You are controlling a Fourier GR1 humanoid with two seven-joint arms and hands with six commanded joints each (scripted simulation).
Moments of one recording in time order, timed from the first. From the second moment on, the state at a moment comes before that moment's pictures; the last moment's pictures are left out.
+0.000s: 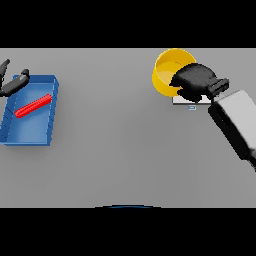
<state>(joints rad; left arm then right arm) -0.46 0.57 0.00 -1.23 -0.09 -0.12 0.47 -0.79 -0.54 0.49 -1.15 0.80 0.45 -0.11</state>
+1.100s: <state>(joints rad) -0.44 0.57 0.00 -1.26 -0.09 -0.13 0.53 -0.88 -0.48 0.43 -0.61 0.83 0.24 -0.23</state>
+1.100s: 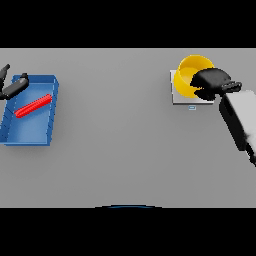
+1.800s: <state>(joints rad) -0.46 0.56 -0.01 -1.25 -0.09 -0.12 0.55 -0.90 -0.48 0.41 -0.60 0.79 0.31 -0.19</state>
